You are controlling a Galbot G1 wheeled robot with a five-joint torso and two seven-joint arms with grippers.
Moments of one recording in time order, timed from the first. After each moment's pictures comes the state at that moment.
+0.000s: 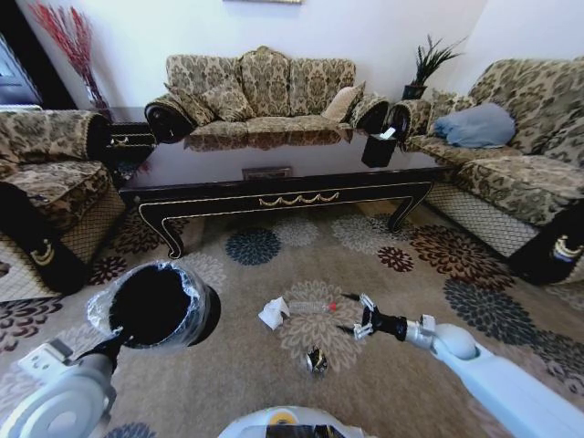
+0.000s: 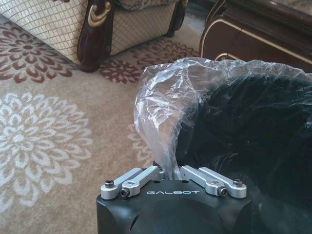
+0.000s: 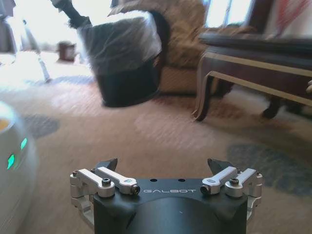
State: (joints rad) left arm 1.68 -1.36 -1.03 -2.51 -1.25 0.69 -0.92; right arm -1.12 0.59 0.18 1.49 0.60 0.43 -1.04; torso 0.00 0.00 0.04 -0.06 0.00
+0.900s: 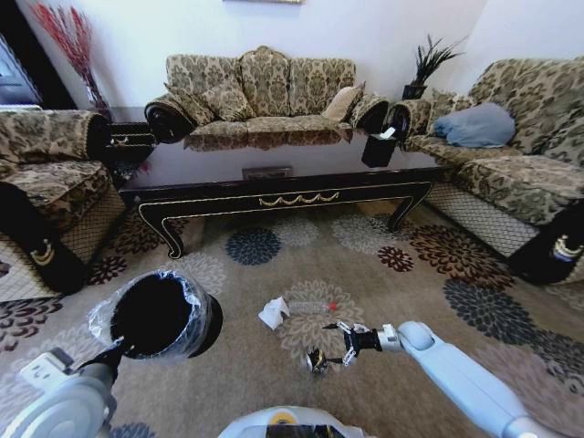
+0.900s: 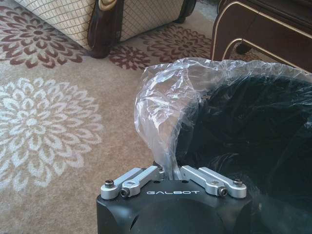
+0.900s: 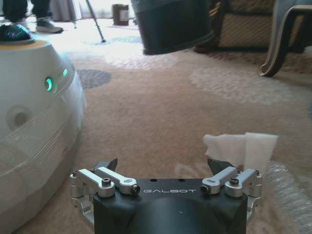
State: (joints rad) left arm 1.71 -1.39 -1.03 -2.50 -1.26 0.70 -0.94; right arm -0.87 0.82 -0.05 1.16 0.33 0.47 -1.21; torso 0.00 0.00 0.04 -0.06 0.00
